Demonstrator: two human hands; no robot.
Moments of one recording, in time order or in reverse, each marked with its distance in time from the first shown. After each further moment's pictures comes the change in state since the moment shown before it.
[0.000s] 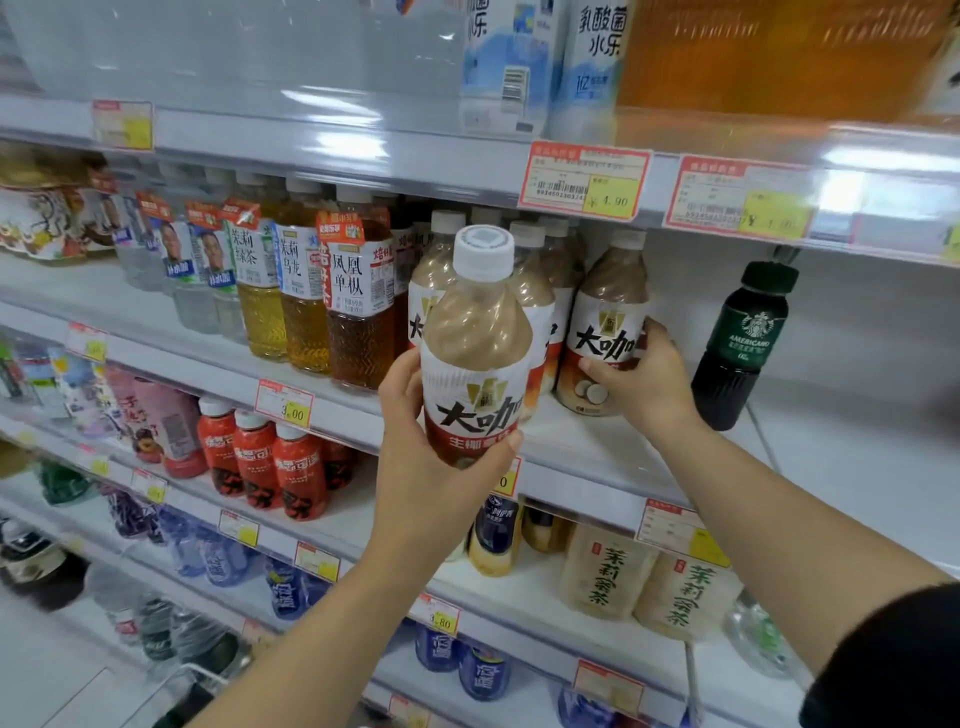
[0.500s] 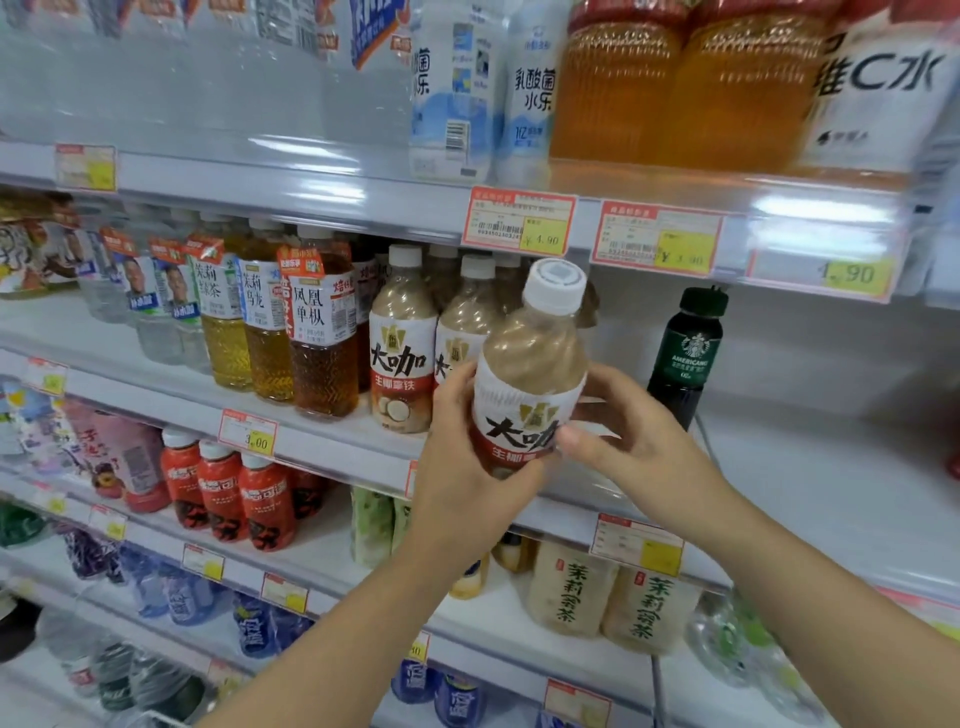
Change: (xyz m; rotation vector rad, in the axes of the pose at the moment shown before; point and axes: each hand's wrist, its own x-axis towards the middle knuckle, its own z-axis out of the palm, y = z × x) left_hand 0.009 0.011 0.048 -0.028 -0.155 0.069; right_hand -0.076 -0.039 -0.068 0.270 -0.468 -0.198
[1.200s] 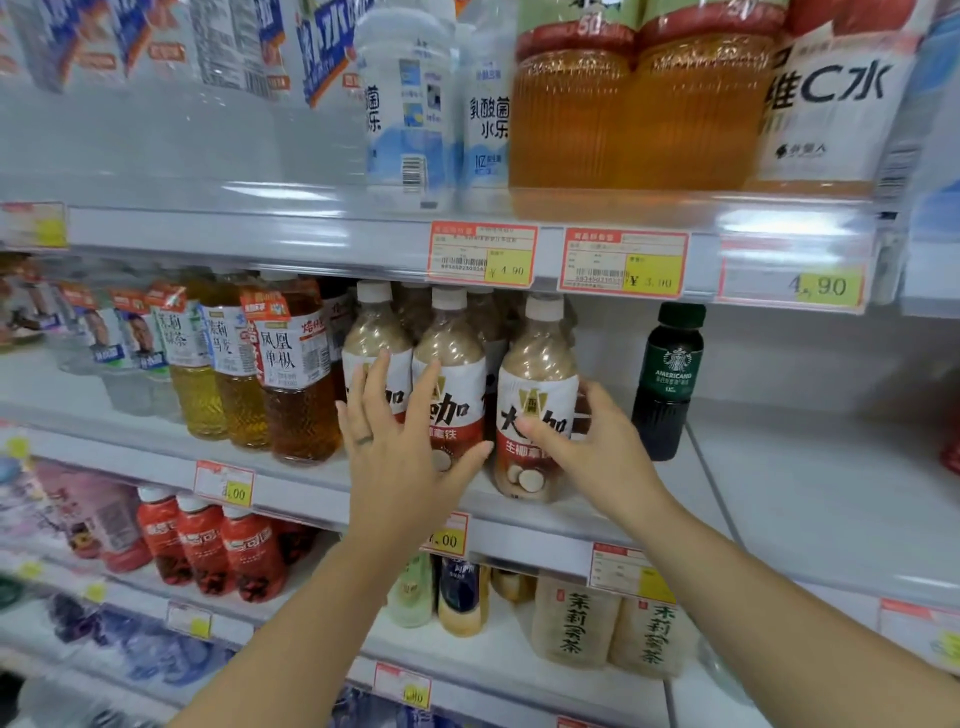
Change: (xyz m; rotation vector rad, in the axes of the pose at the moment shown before) left_hand 0.045 -0.050 -0.028 0.999 0.098 0.179; right_hand 0.037 0.032 0.012 -0.135 0.335 0.168
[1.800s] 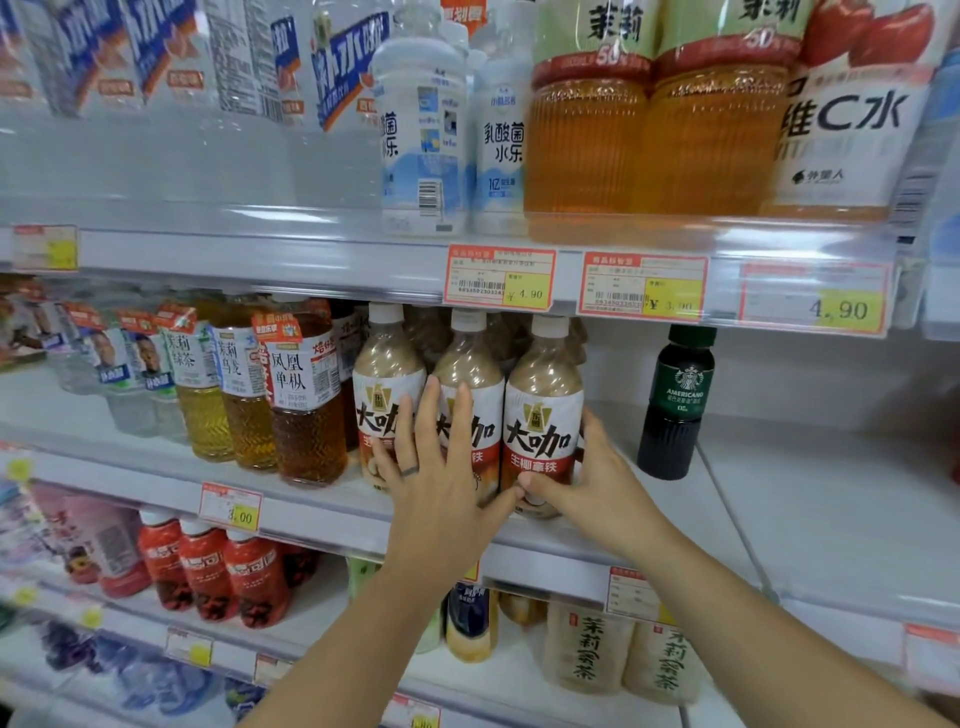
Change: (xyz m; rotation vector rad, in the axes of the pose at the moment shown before) left_hand -0.006 0.009 0.018 0.044 -0.068 0.048; right_hand 0.000 0.009 0.009 -0.004 -0.161 -0.007
